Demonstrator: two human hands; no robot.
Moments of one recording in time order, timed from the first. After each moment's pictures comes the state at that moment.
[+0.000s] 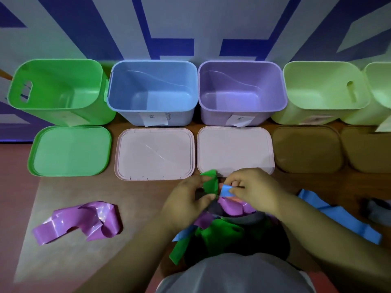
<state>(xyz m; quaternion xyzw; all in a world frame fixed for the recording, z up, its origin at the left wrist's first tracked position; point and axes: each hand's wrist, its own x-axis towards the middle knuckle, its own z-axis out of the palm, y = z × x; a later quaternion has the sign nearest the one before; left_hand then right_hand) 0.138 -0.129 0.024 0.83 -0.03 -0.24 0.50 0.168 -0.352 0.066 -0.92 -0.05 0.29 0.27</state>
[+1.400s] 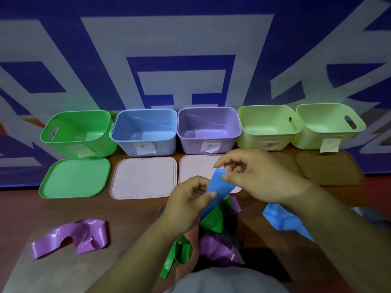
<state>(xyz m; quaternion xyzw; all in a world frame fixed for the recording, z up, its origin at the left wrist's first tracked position) 0.096 -0.205 0.137 0.74 -0.08 -0.12 0.66 0.116 -0.396 0.237 -0.87 -0.11 0.11 0.47</state>
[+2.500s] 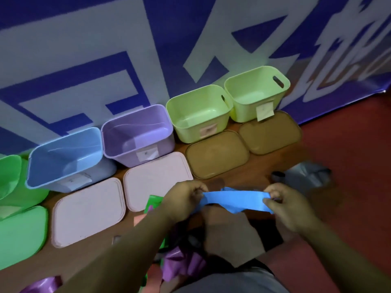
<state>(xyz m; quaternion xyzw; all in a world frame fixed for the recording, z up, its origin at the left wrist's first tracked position) 0.158 -0.346 0.073 0.85 -0.31 -0.26 0.34 -0.008 -0.608 0.086 -0.86 0.31 0.04 0.41</state>
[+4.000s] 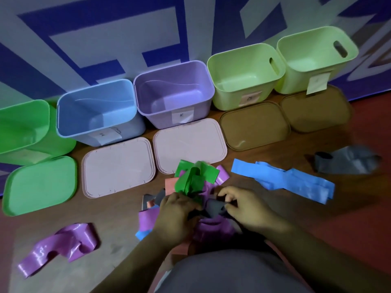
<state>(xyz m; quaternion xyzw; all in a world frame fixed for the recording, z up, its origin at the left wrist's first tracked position) 0.080 -0.194 0.029 0.92 -0.28 -0.16 0.23 0.035 -0.432 0.044 -0.89 0.07 0.21 0.40</state>
